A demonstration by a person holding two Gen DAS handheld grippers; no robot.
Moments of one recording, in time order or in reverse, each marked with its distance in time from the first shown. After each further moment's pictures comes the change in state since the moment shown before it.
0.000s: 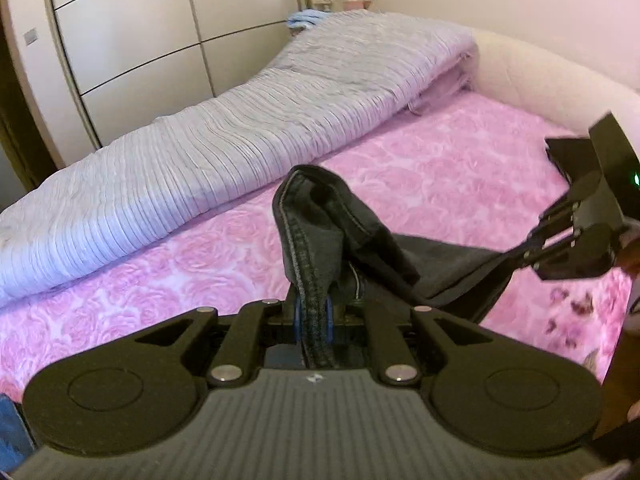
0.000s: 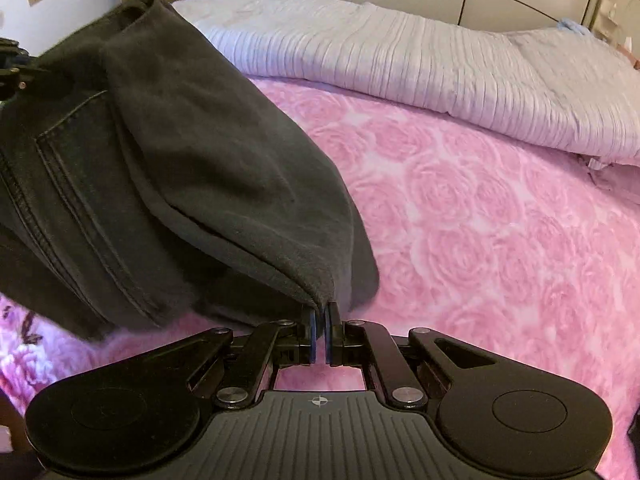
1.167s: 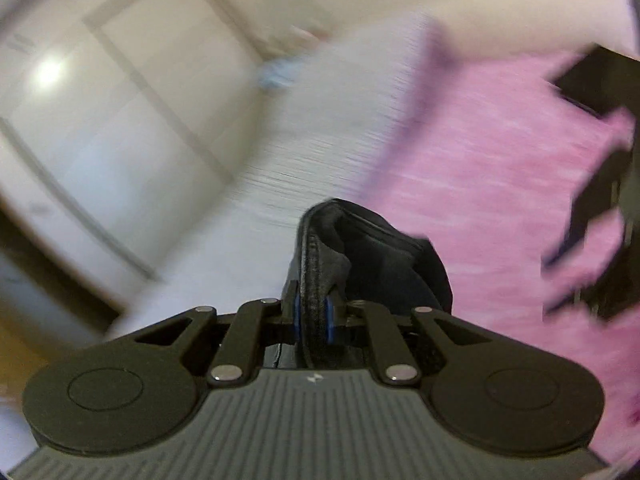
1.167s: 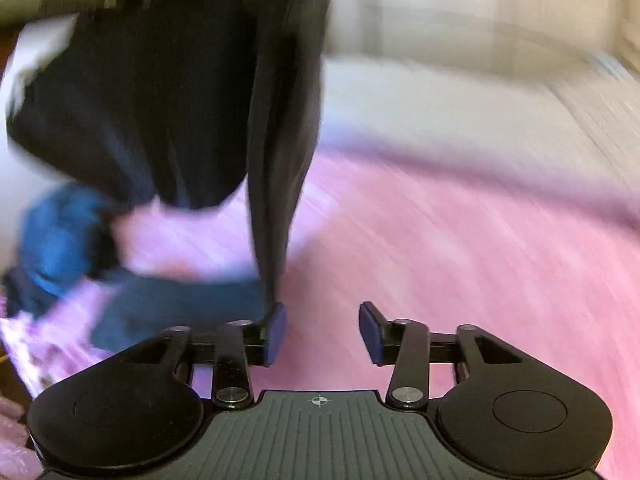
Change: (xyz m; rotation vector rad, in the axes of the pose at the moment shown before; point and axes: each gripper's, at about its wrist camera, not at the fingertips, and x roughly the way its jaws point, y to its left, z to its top) left arm 0.108 -0.117 0.096 0.479 -0.097 0.085; right arm -0.080 0.023 -0.010 0.023 -0.107 0.105
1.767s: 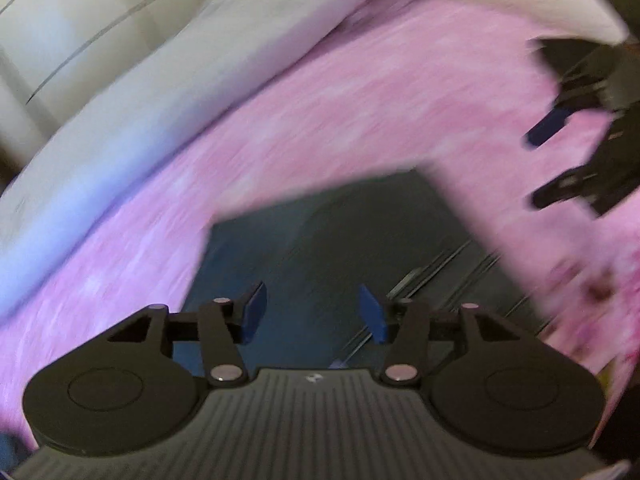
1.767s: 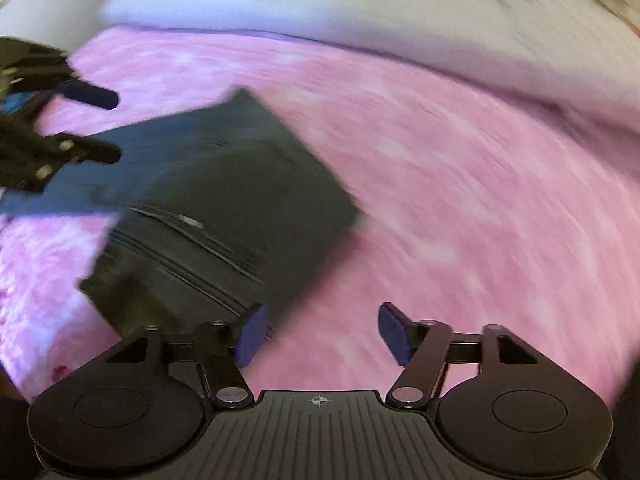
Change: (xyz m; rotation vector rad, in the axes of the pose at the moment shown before) left arm 0.141 -0.110 -0.012 -0.265 0.319 -0.148; right arm 0.030 -0.198 -0.076 -0.160 0.207 -0.021
